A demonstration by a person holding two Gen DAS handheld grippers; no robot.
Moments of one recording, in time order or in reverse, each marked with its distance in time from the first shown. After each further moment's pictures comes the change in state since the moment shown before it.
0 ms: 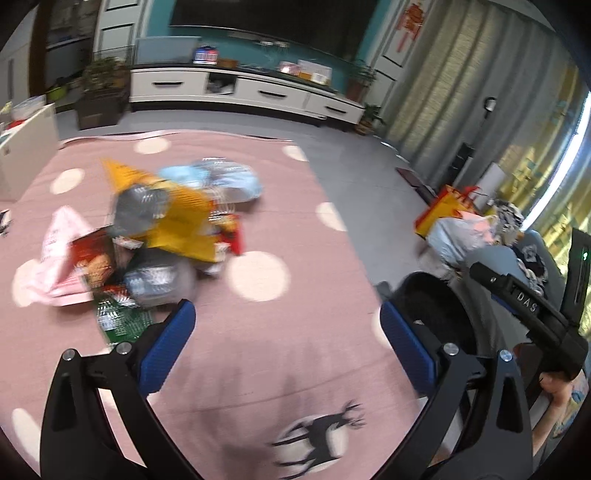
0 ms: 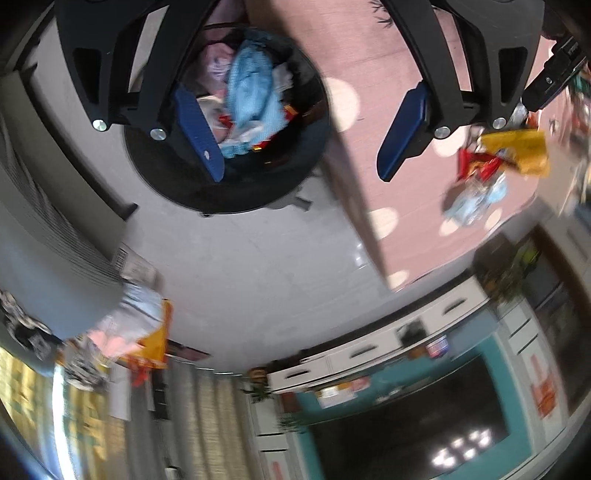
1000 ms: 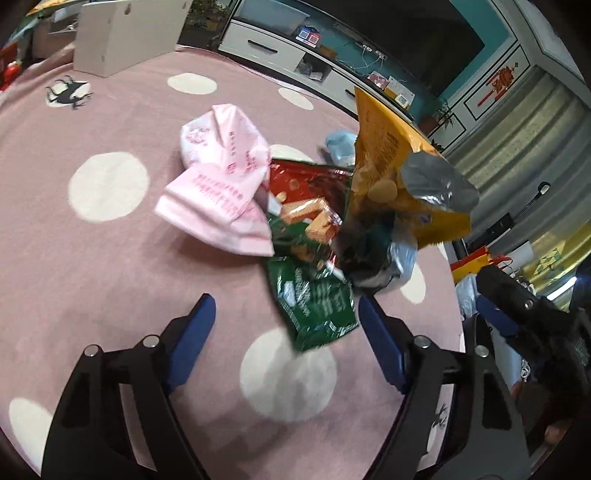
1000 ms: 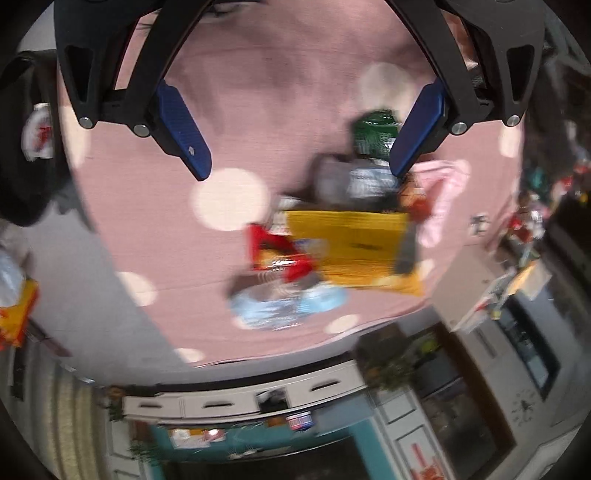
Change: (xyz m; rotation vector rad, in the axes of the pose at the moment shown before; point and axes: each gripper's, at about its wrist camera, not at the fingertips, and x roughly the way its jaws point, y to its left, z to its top) left arm 0.012 0.182 -0.038 -0.345 0.030 0.014; right arm 0.043 0.221 -0.071 -0.282 0.217 0.397
